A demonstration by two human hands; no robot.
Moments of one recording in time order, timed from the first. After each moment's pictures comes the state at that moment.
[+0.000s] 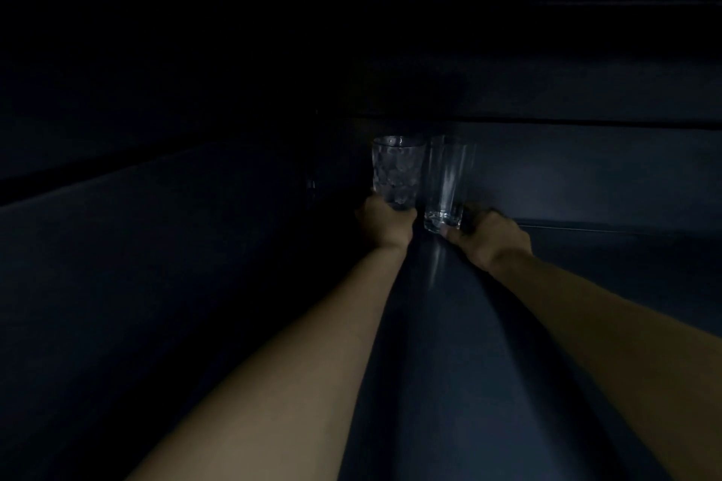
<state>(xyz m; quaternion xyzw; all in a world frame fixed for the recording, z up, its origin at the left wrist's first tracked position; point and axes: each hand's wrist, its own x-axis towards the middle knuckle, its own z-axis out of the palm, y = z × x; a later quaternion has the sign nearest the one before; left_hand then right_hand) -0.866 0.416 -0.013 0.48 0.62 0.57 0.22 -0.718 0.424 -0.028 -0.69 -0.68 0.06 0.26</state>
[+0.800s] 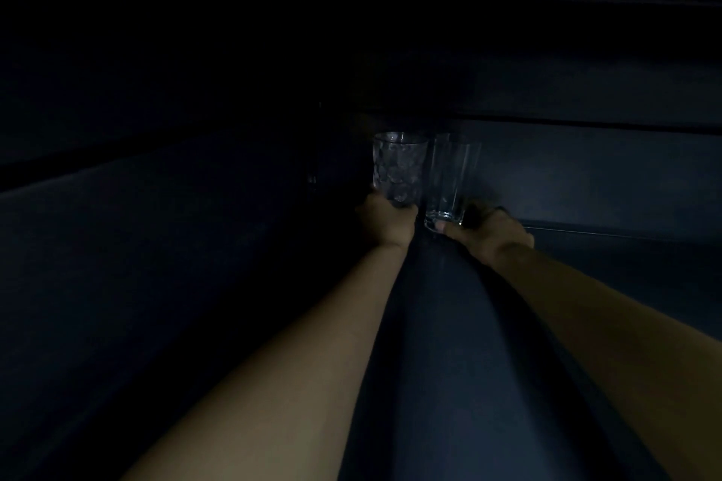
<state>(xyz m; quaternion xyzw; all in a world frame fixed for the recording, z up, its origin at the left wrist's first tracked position) -0.868 0.409 -0.012 0.47 0.60 0.60 0.23 -0.716 0.440 -0.029 -0.69 -0.67 0.10 0.26</state>
